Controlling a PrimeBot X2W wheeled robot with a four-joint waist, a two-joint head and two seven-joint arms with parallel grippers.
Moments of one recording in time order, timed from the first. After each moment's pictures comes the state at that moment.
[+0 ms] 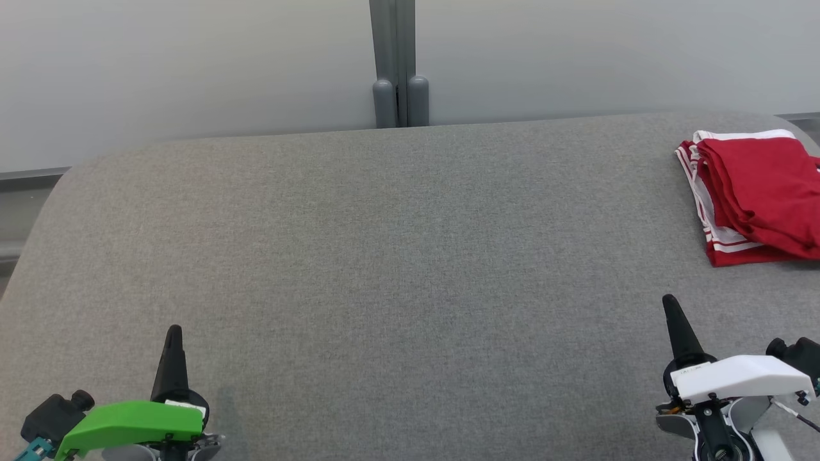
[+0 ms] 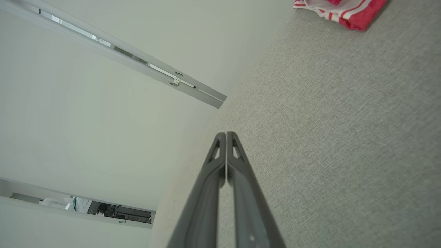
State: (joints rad) left arm -0.04 0.04 0.08 0.26 -1.06 -0.11 -0.03; right arm -0.05 -0.09 -0.03 0.22 1.10 0.13 -0.04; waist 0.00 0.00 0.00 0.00
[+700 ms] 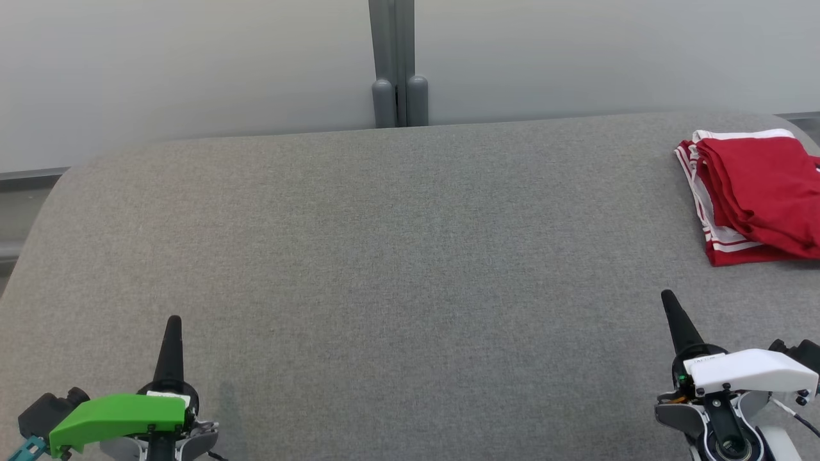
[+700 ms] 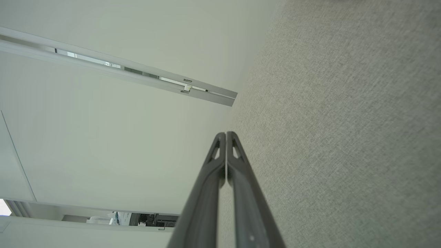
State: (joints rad) left arm -0.06 0.04 0.09 0.25 -1.26 -0.12 0.02; right arm -0.07 -0.08 -0.06 0.23 1.30 0.13 0.01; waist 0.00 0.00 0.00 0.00
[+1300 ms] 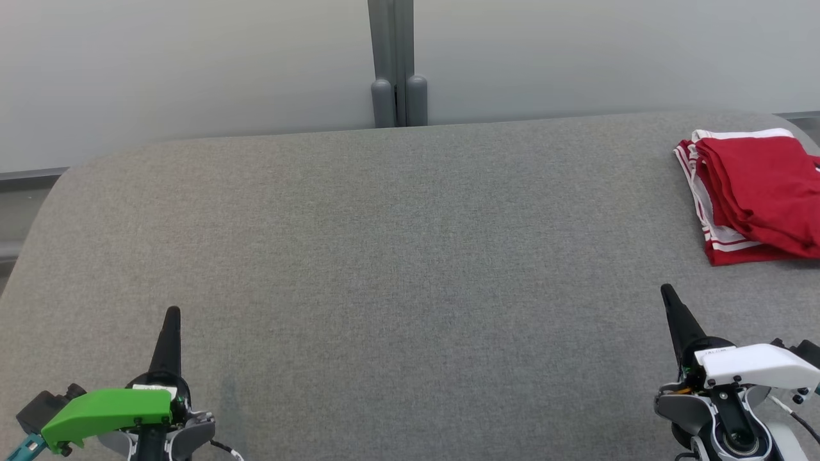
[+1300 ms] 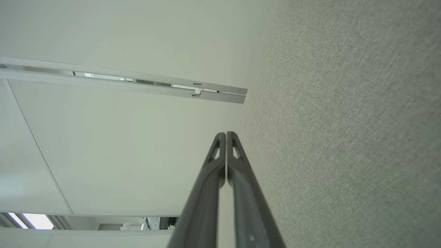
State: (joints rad) left arm -0.08 0.04 0.10 0.25 -1.41 -0.12 0.06; right arm -0.09 -0.07 -0.08 0.23 1.43 0.13 0.05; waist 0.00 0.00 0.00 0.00
